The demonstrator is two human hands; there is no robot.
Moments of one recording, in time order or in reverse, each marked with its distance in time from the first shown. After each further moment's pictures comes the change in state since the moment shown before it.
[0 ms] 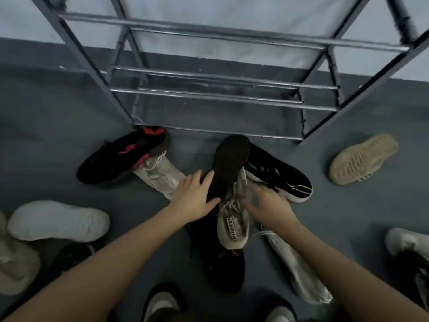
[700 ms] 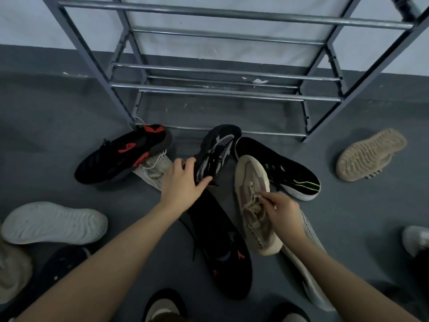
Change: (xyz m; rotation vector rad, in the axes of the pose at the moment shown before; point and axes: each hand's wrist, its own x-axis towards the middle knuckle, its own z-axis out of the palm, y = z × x) left_hand 0.008 -0.027 0.019 -0.131 0.419 -0.217; right_hand -0.014 0.027 0.052 0.438 0.464 0.030
